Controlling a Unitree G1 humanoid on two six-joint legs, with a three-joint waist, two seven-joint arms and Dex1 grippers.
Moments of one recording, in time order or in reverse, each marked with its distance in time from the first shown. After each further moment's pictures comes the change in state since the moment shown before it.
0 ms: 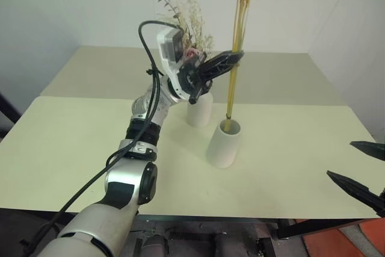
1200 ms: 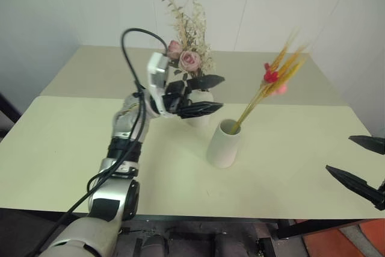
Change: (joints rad) left arm 0.242 0.159 -0.059 -0.384 0.125 -0.035 0.042; right arm -0.059 -0.053 0.059 0.064 -0.020 -0.026 -0.011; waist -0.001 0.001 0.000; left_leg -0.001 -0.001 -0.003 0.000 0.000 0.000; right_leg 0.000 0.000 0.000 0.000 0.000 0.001
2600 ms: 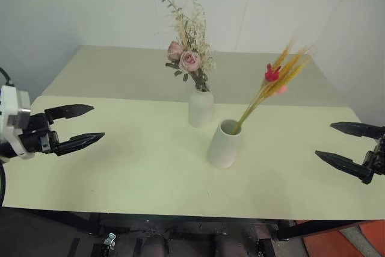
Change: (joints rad) left arm 0.788 0.769 0.467 -0.459 -0.072 0.112 0.168; right arm -0.306 -0.131 0.266 0.348 -0.086 -0.068 0.151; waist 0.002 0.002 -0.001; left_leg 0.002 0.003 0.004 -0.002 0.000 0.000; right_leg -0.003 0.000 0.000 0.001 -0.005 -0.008
